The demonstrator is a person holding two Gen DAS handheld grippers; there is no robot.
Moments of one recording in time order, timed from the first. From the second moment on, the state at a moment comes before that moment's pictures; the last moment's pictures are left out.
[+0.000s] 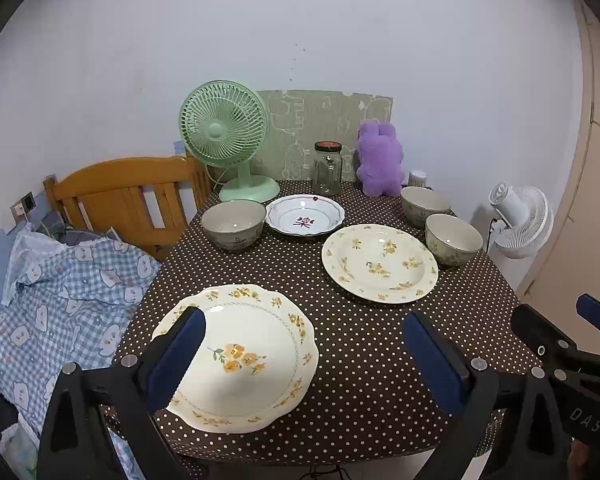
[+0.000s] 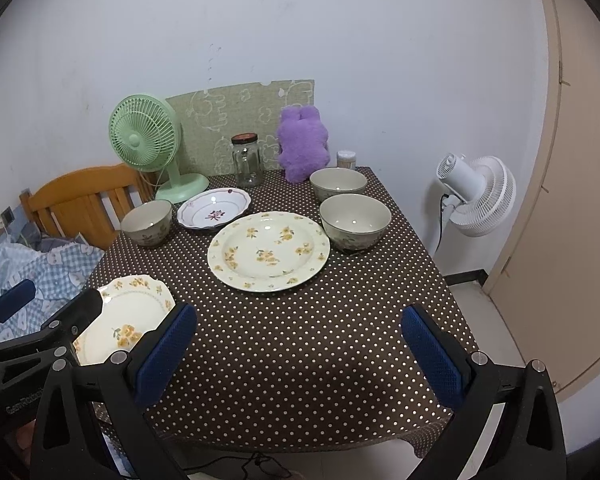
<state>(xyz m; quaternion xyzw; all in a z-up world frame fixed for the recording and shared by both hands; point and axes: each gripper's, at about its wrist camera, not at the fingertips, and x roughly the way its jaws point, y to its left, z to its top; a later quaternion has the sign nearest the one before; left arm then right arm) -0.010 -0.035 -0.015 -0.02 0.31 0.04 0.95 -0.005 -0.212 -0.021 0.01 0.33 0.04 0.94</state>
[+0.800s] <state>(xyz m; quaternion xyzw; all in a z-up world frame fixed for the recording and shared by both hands) 0.036 0.042 -0.025 -0.03 0.35 0.06 0.93 0.047 -0.120 -0.023 0.00 0.37 0.07 0.93</state>
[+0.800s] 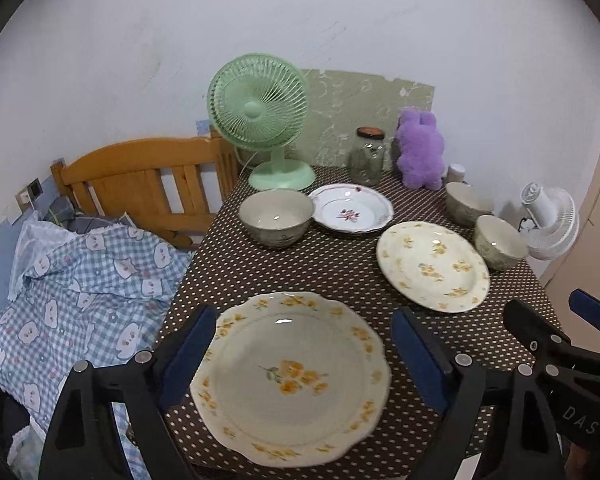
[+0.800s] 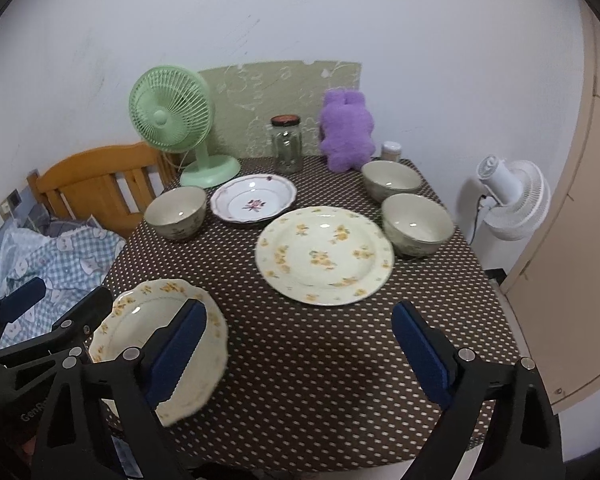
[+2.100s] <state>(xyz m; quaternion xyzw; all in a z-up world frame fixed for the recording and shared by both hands) 0.126 0.136 -0.162 -0.03 0.53 0.01 0.84 0.135 0.009 -0.167 -0.01 0.56 0.02 0.83</state>
